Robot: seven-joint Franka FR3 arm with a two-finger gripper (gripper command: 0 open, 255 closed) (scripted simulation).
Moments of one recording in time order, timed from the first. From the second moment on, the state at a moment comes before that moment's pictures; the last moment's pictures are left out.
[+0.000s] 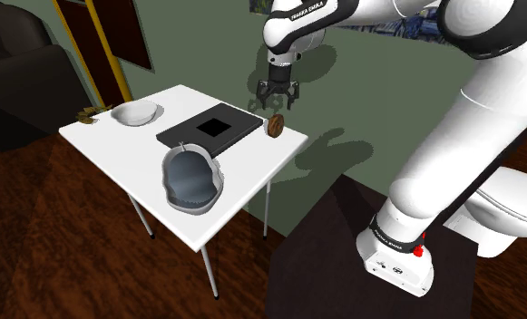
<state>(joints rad) -0.18 -0.05 0.00 -2.09 0.06 2.00 0.54</state>
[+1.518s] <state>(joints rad) -0.22 0.20 -0.04 -2.01 0.15 2.15 0.66</state>
